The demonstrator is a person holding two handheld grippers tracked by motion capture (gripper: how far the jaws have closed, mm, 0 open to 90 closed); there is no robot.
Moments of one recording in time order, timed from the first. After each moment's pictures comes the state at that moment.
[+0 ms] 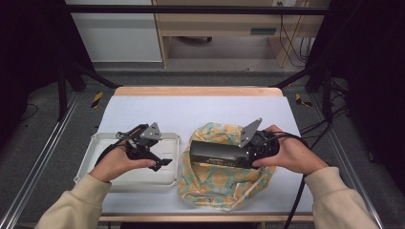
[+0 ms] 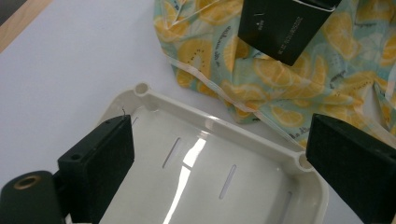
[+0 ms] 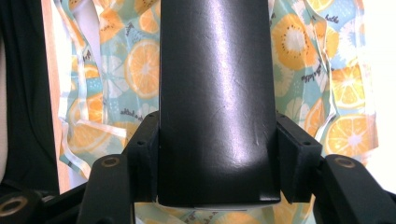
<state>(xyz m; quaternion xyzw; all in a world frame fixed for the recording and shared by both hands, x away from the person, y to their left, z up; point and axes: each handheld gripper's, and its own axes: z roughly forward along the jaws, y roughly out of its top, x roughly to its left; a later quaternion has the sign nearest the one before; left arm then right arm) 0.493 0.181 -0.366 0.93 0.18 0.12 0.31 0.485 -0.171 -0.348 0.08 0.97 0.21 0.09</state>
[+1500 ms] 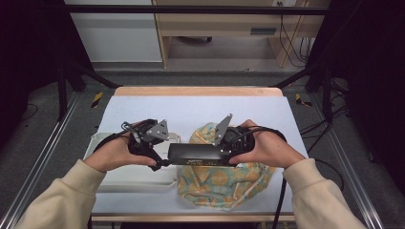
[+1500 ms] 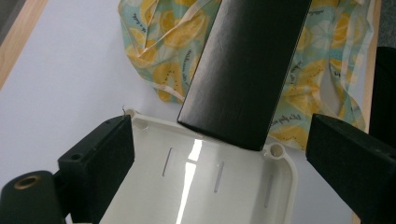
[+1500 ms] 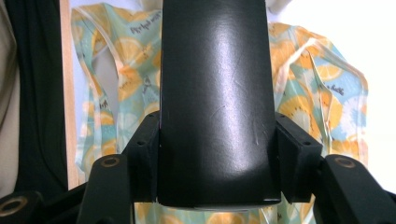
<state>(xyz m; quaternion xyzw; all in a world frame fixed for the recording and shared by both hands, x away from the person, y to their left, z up) 0.486 0.163 -0.329 0.95 0.09 0.11 0.27 0.486 -0.105 -0.328 0.04 0.98 0.19 0.08</state>
